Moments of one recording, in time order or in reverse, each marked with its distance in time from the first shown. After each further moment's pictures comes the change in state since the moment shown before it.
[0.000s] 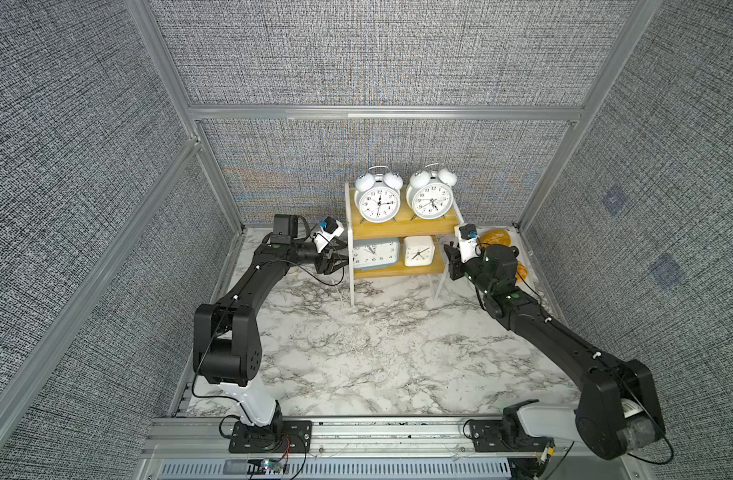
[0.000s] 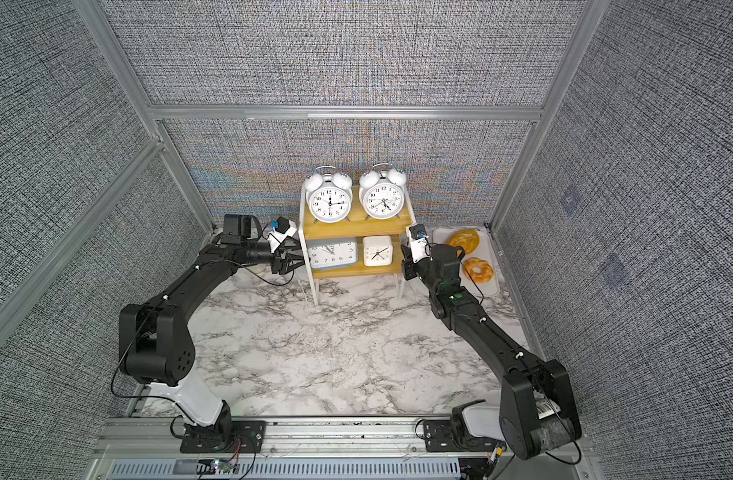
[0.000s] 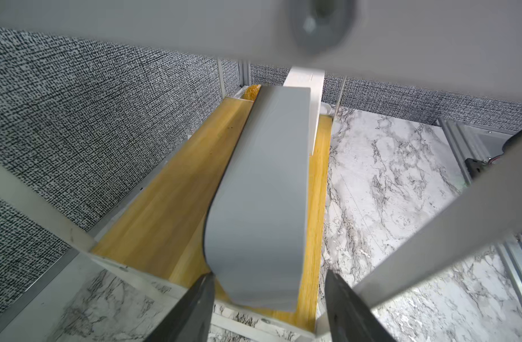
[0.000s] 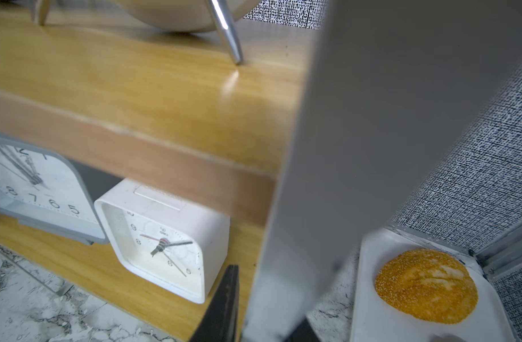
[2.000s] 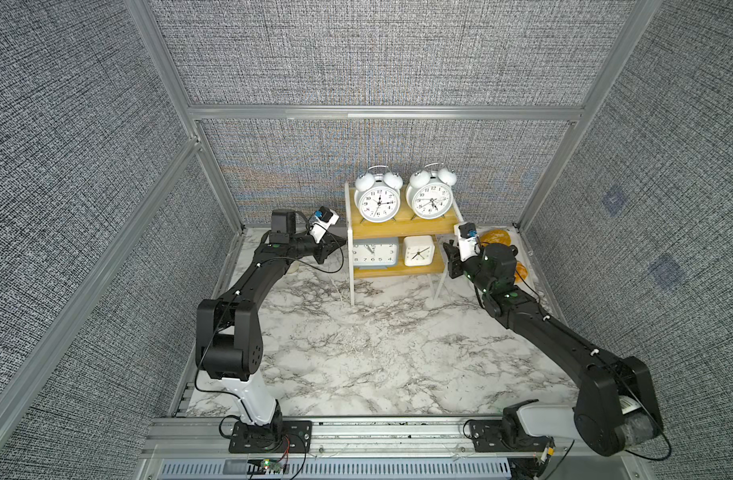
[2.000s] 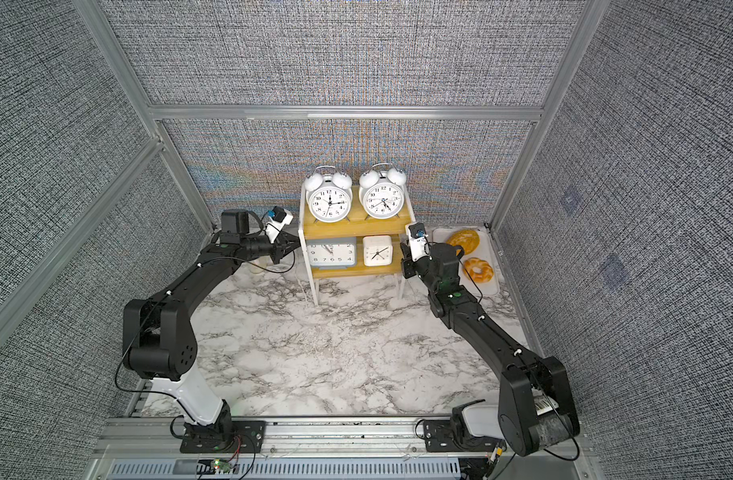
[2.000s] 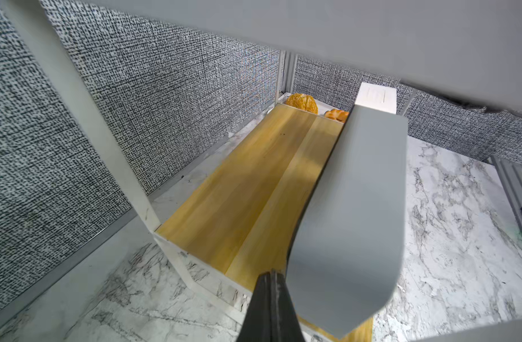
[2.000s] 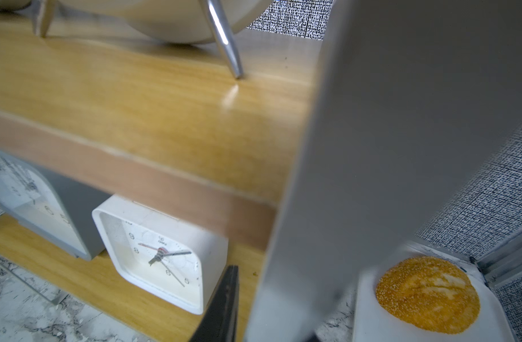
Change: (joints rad) left arm 0.008 0.050 0.016 0.184 -0.105 -0.236; right arm 0.001 0.017 0.008 0.021 0.000 0.000
